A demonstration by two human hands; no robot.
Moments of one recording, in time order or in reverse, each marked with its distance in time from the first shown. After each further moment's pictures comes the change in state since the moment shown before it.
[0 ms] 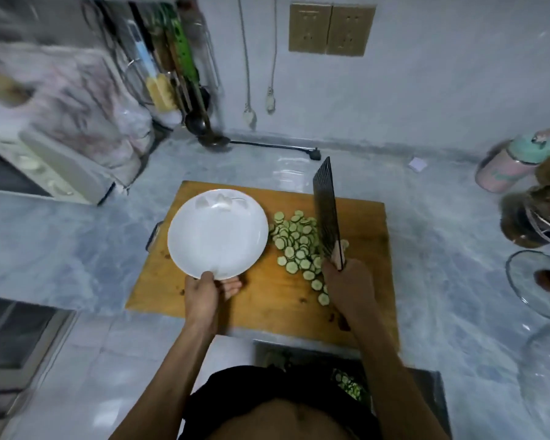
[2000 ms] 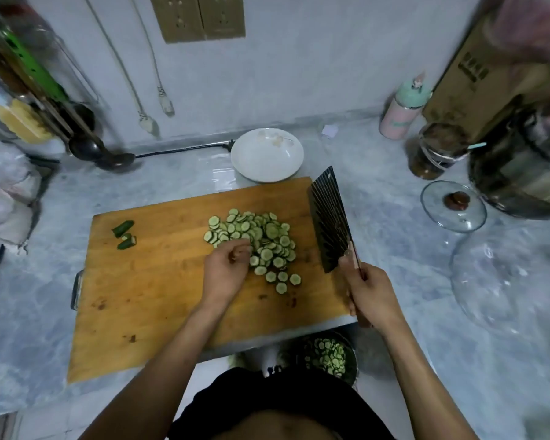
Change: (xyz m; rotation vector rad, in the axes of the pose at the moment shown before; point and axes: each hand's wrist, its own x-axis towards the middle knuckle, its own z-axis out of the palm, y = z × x) left_hand 0.016 -0.019 0.109 0.852 -0.540 0.645; right_hand -0.043 0.077 -0.067 0.302 0.186 0.130
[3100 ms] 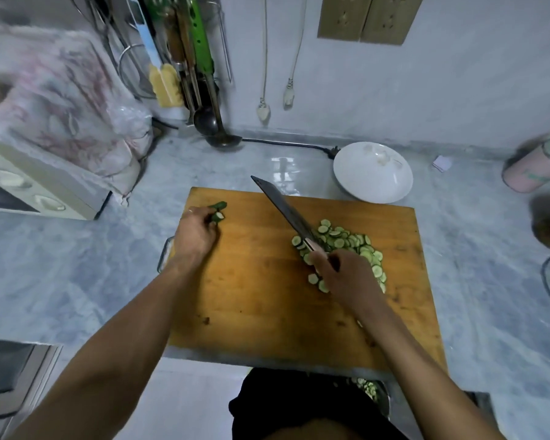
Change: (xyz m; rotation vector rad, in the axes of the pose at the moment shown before) left_hand 0.077 -0.136 -0.177 0.373 0.216 -0.193; right_hand 0.044 -0.091 0.176 -0.573 -0.287 -0.359
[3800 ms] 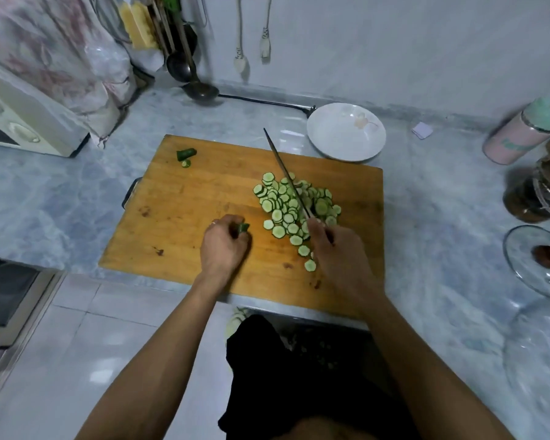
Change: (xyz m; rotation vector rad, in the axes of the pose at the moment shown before) left_hand -0.163 0.093 0.099 -0.145 0.027 -0.180; right_hand -0.055 0.090 -0.037 0.196 -0.006 -0.146
